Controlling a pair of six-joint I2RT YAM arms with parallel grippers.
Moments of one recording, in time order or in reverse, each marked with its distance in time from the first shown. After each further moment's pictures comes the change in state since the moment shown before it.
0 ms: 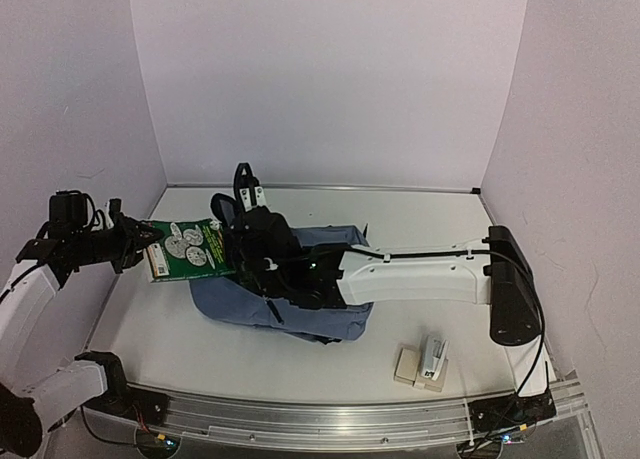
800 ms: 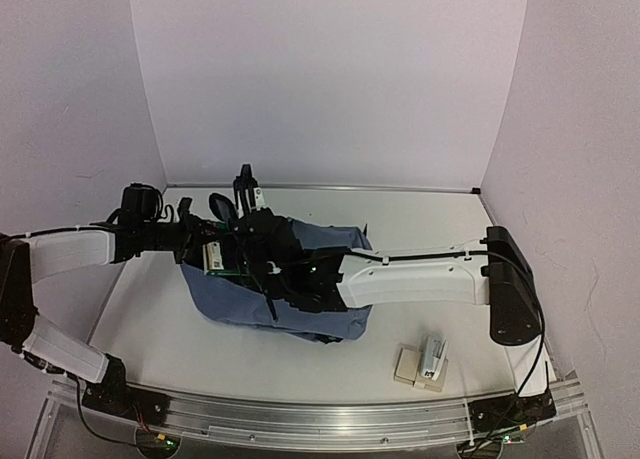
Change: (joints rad) left arm -0.290 0.550 0.008 0.542 0.068 -0.094; right arm 0.004 0.000 -0.032 0.087 -0.043 -0.021
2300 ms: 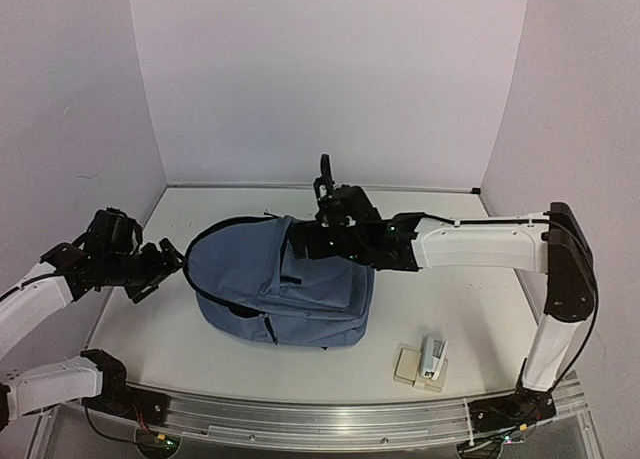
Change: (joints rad) left arm -0.120 -0.514 -0.080 -0.650 -0.699 0.054; right arm -0.257 -0.304 -0.381 -0.284 -0.295 0.128
